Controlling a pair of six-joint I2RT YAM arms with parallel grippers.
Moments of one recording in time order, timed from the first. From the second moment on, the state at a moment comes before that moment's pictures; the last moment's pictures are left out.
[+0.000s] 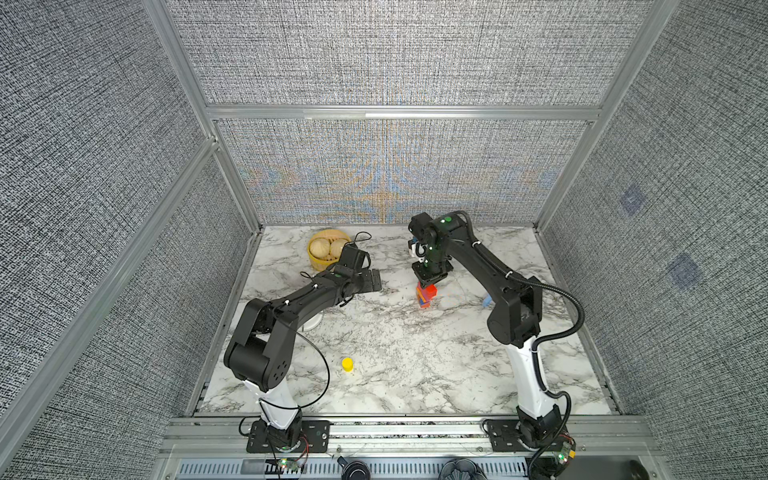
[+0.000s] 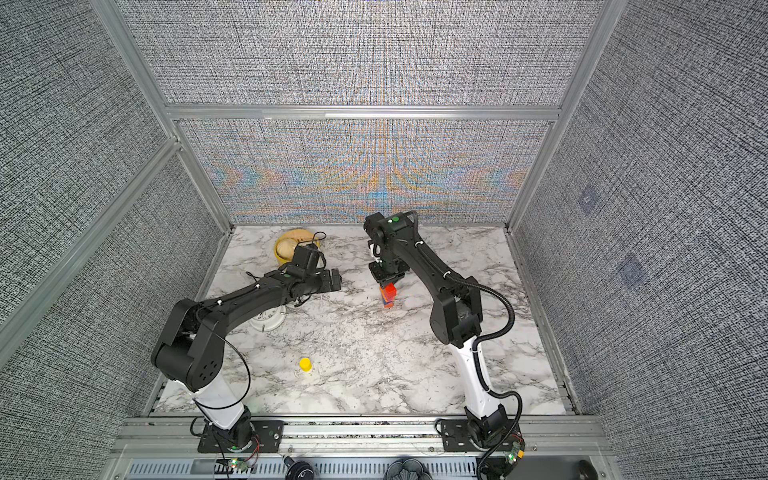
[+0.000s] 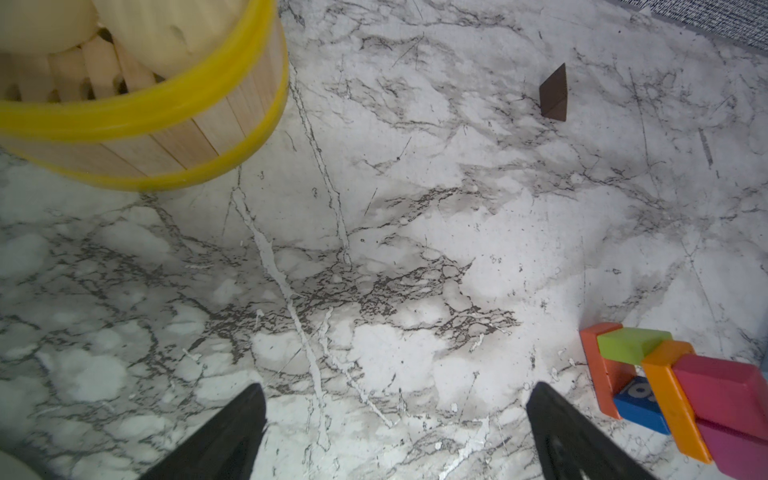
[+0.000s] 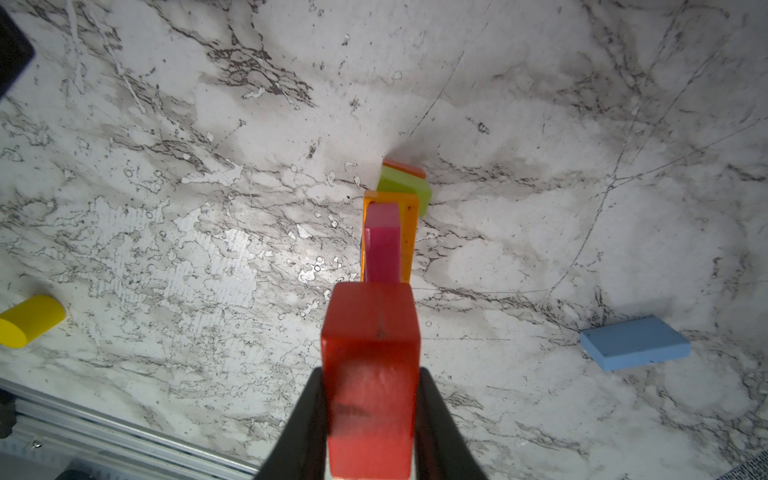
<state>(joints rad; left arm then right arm) -0.47 1.74 1.13 -0.26 -0.02 -0.47 0.55 2.25 2.28 -1.51 0.00 0.08</state>
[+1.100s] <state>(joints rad) -0.46 1.75 1.13 -0.25 0.00 -0.48 0.55 2.30 2.32 -1.52 0.02 0.08</state>
